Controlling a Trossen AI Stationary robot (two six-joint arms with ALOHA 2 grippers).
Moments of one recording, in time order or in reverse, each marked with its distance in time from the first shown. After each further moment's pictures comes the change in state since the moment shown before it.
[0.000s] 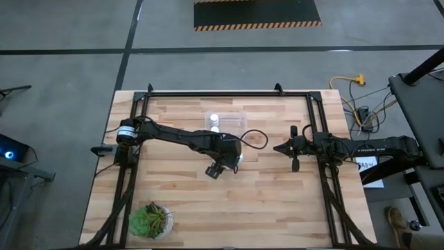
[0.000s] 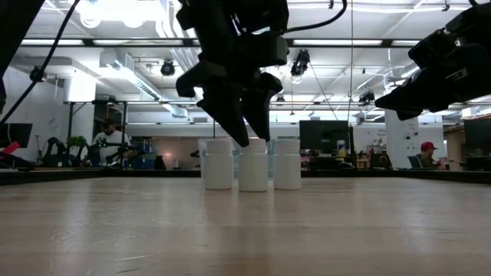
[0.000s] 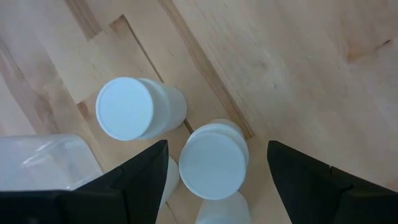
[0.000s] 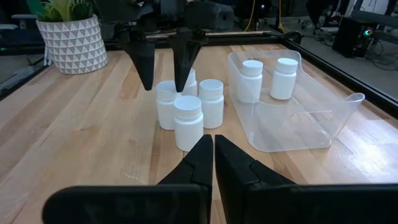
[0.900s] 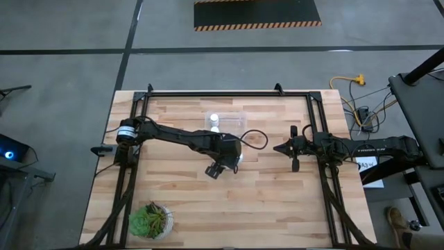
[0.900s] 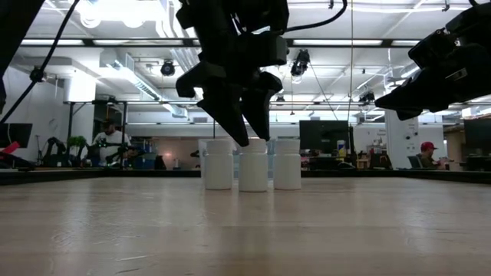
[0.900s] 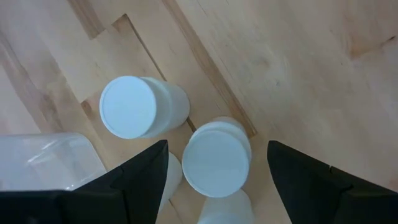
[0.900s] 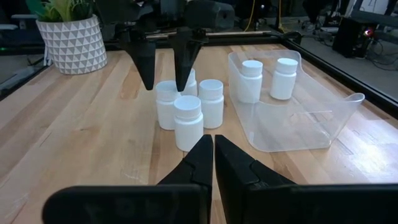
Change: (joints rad) left arm -0.001 0.000 0.003 -0.005 -0.013 0.008; right arm 0.000 0.000 0.000 0.000 0.000 0.000
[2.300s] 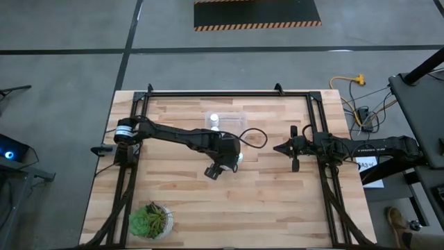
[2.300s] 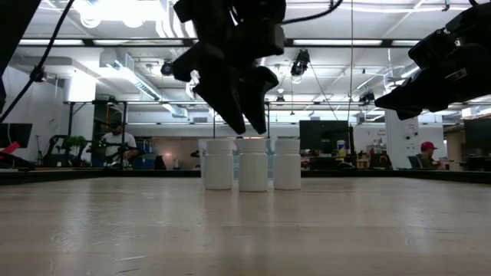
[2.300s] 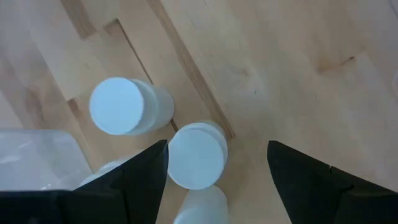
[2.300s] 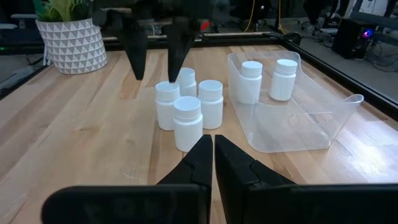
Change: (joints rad) left arm -0.002 -0.026 0.014 -0.042 0.062 -0.067; right arm 0.000 0.000 0.000 0.002 0.001 -0.004
